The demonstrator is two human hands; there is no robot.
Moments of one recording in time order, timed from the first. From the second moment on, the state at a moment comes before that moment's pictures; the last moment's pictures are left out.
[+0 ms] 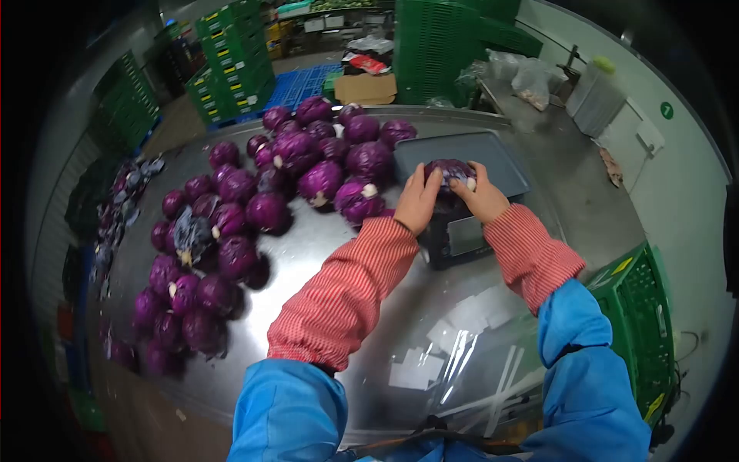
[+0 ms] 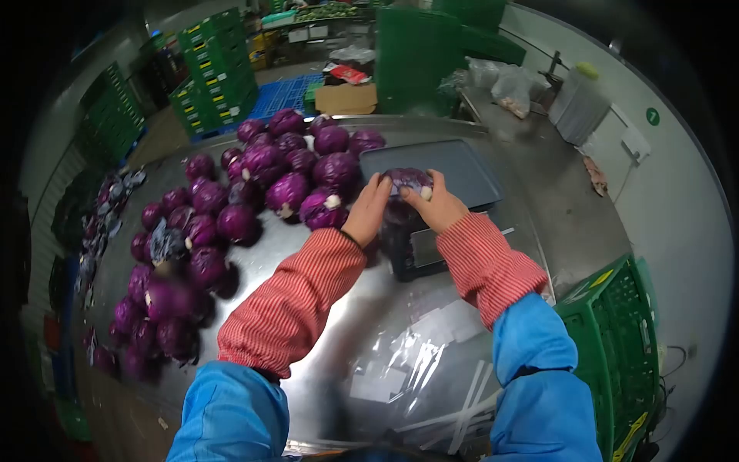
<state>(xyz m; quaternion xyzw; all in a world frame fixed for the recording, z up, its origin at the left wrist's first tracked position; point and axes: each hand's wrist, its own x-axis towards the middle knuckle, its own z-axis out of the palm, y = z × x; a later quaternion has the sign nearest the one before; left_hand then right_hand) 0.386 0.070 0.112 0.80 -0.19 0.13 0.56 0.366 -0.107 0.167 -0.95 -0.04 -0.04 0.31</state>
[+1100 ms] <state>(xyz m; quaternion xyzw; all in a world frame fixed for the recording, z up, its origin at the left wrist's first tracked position) 0.091 0.049 0.042 0.91 -0.22 -0.07 0.33 0.184 -0.217 0.096 -0.31 0.06 0.12 0.94</state>
